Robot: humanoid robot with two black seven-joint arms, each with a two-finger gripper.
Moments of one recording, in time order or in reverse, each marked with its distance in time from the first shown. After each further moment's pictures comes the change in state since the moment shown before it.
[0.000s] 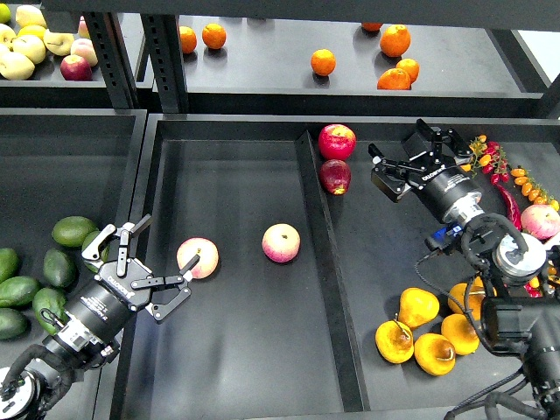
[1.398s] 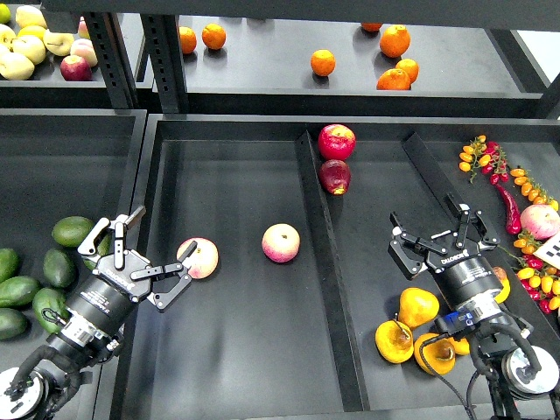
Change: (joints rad) left arm 0.011 0.000 0.045 -0.018 -0.001 0.000 -0.066; right arm -0.490 0.001 -0.001 0.422 -0.034 0.087 0.120
